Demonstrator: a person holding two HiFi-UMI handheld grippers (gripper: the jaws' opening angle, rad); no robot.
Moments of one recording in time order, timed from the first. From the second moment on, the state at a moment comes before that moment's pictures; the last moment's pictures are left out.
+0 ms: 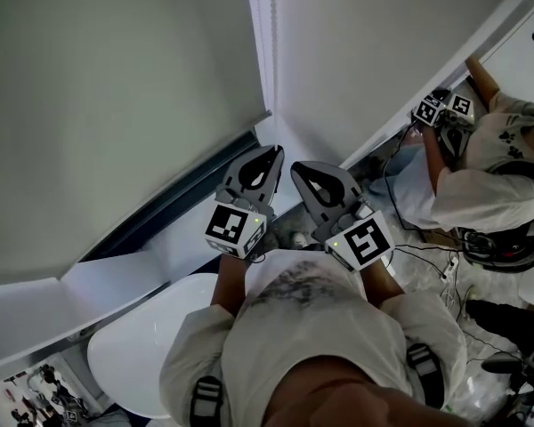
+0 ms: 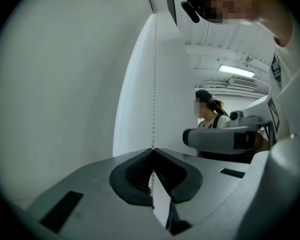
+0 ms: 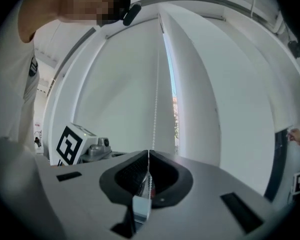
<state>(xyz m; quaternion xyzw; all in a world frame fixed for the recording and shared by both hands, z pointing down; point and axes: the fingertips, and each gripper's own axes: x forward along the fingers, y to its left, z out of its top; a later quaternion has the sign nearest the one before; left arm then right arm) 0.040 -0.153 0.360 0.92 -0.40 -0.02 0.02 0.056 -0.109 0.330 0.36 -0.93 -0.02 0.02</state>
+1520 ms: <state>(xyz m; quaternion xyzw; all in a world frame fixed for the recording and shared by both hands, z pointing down) -0.019 -0.128 0.406 0.92 -0.40 -0.03 0.03 -0.032 -0.134 0.228 0.29 -0.95 -0.04 -0.05</state>
